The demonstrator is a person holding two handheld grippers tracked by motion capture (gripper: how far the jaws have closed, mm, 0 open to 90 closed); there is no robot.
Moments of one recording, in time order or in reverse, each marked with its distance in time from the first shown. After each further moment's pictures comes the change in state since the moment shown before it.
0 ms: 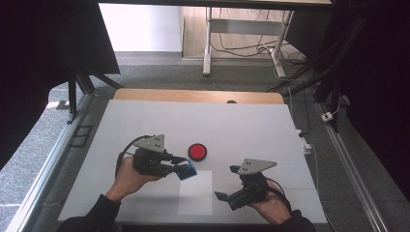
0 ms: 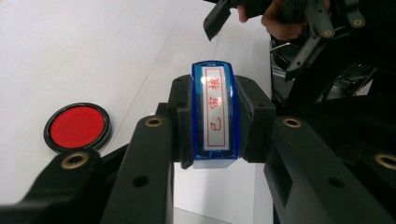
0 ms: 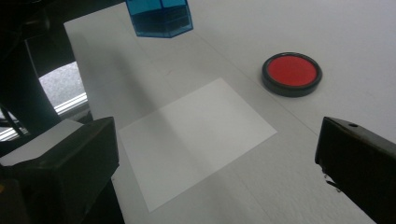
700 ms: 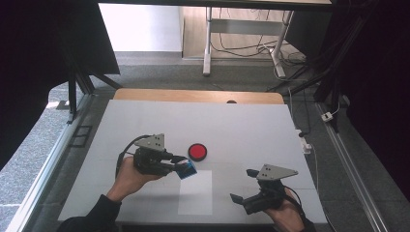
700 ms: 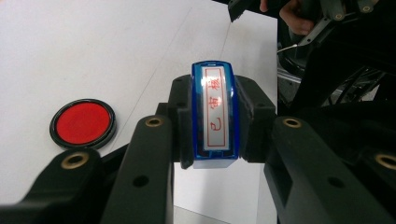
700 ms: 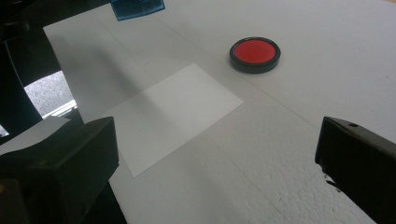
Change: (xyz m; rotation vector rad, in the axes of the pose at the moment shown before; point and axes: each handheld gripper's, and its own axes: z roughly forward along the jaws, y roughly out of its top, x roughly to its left) left arm 0.002 -0.001 0.002 0.000 0.024 -0.024; right arm -0.007 -0.026 -0.036 -0.048 -0.091 0.056
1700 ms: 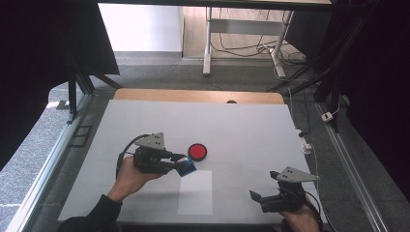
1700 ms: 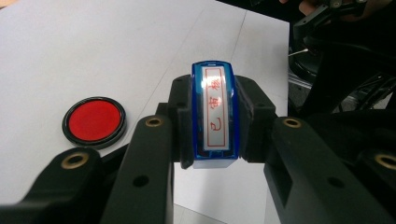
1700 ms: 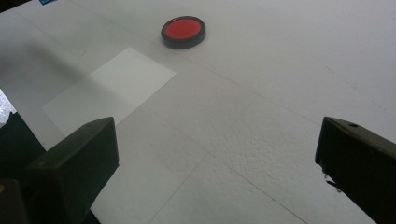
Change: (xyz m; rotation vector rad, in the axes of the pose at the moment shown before) left arm 0.002 -0.001 0.001 -0.009 0.040 -0.025; right arm -0.017 -0.021 -0.037 0.035 -0.199 0.095
